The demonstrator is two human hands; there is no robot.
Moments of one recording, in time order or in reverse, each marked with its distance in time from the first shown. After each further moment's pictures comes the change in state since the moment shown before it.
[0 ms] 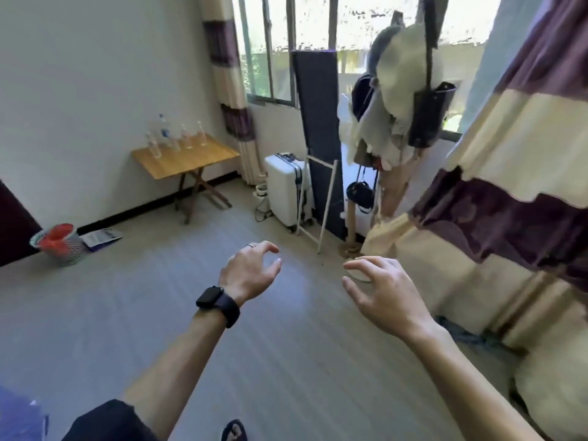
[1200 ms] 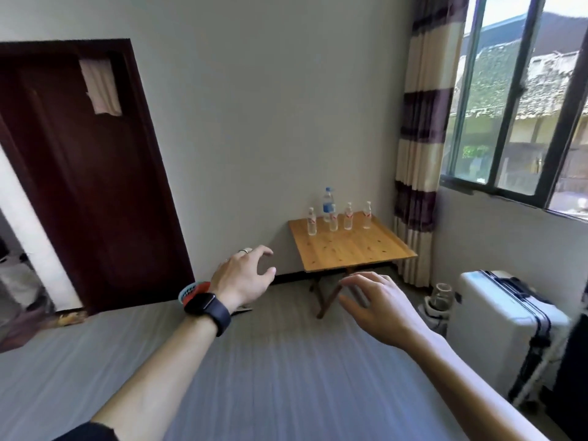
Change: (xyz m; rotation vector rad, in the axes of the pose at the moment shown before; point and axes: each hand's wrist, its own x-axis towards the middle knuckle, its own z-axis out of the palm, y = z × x) left_hand 0.521 -0.592 -0.323 0.223 0.348 -0.431; right_hand 0.782 -0.367 0.456 0.195 -0.214 -0.516
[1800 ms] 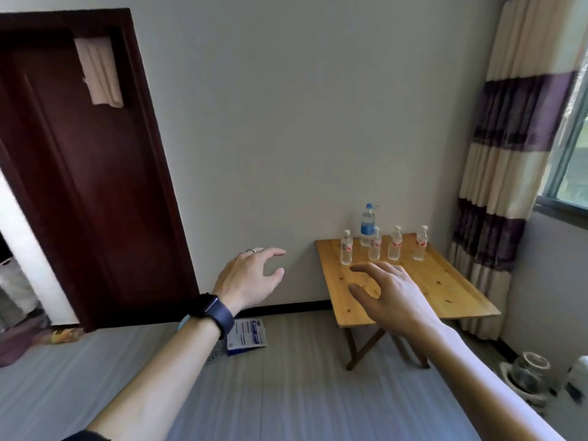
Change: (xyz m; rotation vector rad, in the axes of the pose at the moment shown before) left_hand 0.386 -0.139 0.088 -0.052 0.043 -0.004; right_hand 0.427 0.104 0.149 -0.012 0.012 -0.056
